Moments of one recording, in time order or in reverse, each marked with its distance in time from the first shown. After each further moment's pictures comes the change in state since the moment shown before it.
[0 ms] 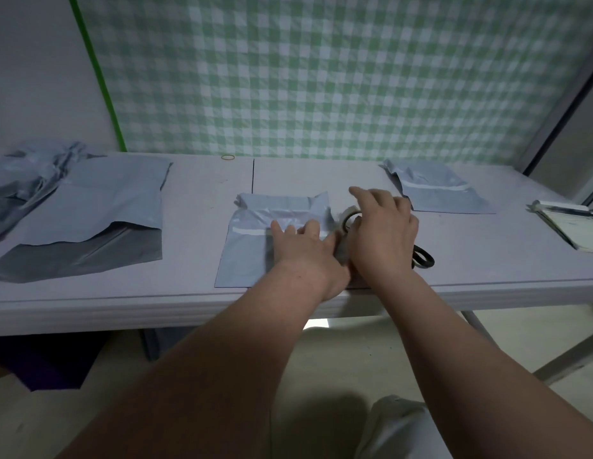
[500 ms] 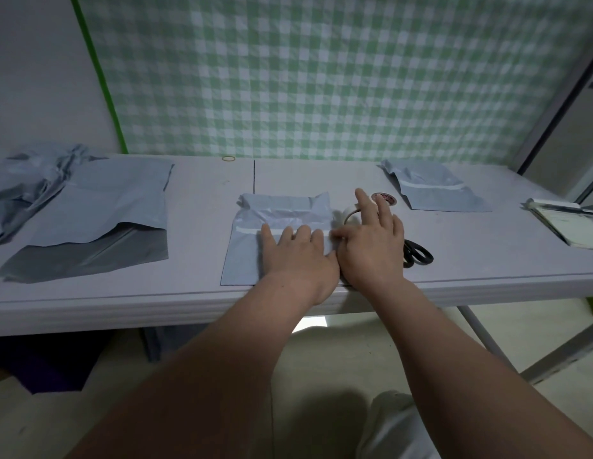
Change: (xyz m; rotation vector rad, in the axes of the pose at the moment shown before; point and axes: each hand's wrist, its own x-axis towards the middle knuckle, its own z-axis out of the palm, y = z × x) left_hand -0.011 -0.012 0.011 -0.119 0.066 -0.038; right_hand -0.016 0.000 0.010 -0.092 -0.167 -0.104
